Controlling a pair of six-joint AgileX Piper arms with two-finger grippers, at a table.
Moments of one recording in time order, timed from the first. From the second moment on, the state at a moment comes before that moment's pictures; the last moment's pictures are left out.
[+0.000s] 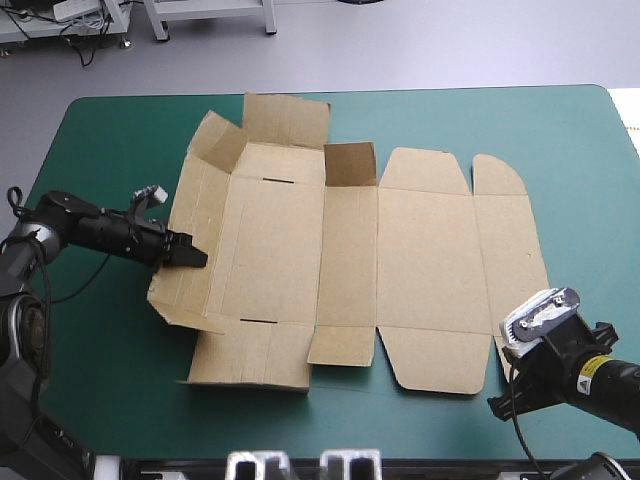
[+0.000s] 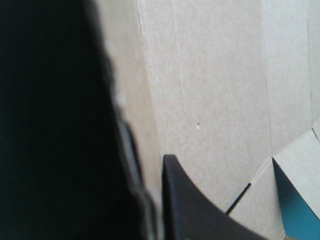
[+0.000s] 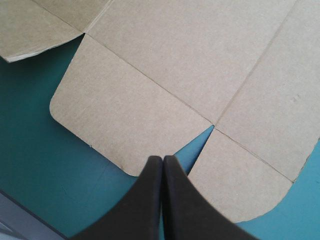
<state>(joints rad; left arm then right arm) 0.24 1.75 -1.14 -0.85 1.20 0.85 0.44 0.61 -0.77 0.04 1.10 -0.13</state>
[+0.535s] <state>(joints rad) -0.26 1.56 -1.78 -0.34 1.25 0.64 0.44 0.61 -0.77 0.04 0.94 -0.14</state>
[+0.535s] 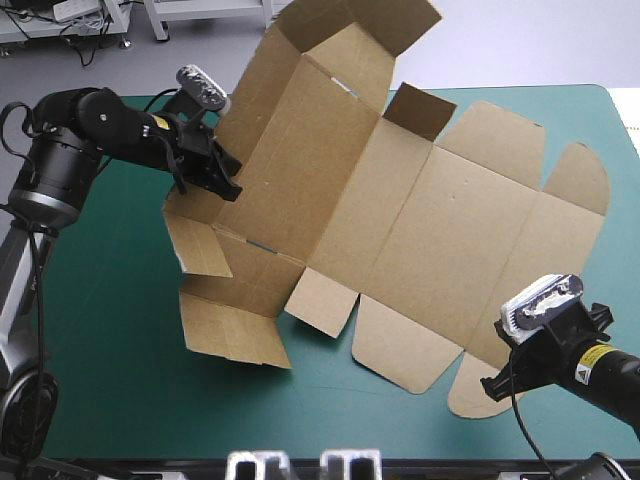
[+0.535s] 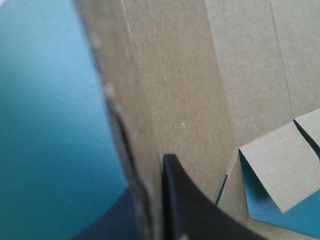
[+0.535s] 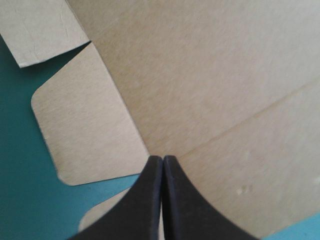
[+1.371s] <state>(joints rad) -0.73 1.55 -1.73 0.41 0.98 0.66 0.44 0.91 -1.51 -0.19 1.03 -0.14</state>
